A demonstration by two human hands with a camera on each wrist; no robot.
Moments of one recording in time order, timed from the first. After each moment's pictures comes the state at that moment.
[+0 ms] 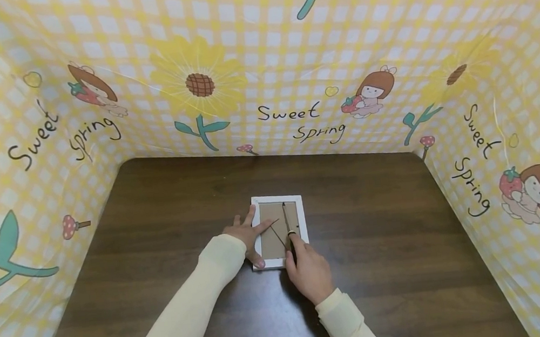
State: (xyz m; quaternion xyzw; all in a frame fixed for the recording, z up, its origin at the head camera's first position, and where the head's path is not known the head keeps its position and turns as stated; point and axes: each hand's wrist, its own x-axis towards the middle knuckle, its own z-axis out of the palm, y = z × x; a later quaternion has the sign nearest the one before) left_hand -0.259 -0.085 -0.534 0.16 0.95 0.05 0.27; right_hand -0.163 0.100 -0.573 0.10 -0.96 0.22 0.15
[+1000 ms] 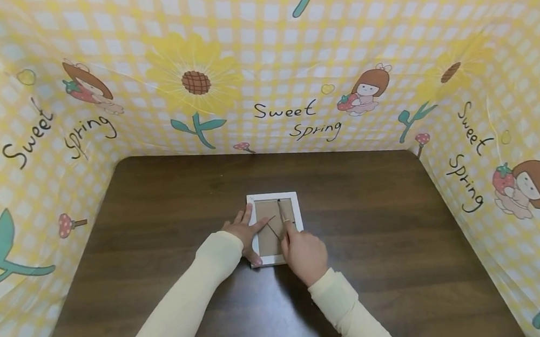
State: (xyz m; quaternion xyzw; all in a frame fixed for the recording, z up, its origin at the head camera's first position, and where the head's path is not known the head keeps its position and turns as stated) left_hand -0.256 -0.088 -0.523 0.19 0.94 0.06 0.28; right_hand -0.185 0.090 -0.535 0.10 -0.97 0.12 0.20
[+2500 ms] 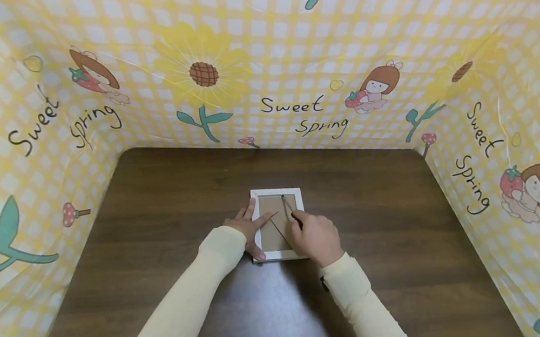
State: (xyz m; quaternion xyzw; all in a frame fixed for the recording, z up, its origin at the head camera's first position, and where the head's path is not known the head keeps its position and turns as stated) left_hand -0.257 -0.092 -0.525 0.18 0.94 0.05 0.29; right_hand -0.202 0.106 -0.497 0.10 -0.97 0.18 0.10
